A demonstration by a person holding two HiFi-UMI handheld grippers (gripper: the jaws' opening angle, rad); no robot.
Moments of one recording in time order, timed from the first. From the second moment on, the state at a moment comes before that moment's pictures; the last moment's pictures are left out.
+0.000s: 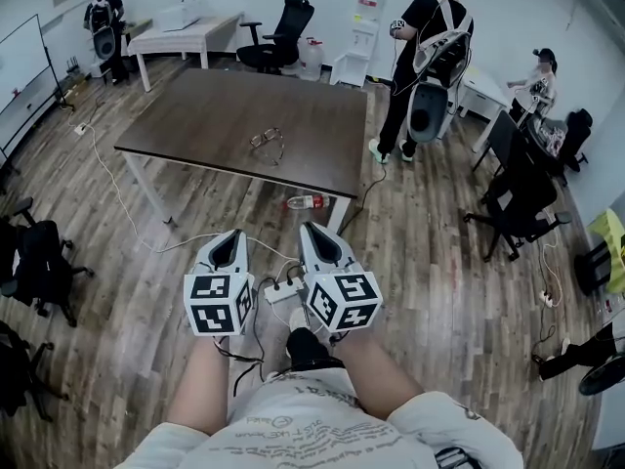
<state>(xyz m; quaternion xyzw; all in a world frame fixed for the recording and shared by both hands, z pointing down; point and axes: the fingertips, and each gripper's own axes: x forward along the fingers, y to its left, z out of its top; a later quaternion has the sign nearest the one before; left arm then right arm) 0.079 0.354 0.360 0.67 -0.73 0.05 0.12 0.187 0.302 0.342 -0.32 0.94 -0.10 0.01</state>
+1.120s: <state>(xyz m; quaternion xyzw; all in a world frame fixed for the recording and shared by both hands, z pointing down) -0.011 0.153 0.383 0.67 -0.72 0.07 0.15 0.098 0.097 0.371 -0.32 0.94 -0.13 -0.01</state>
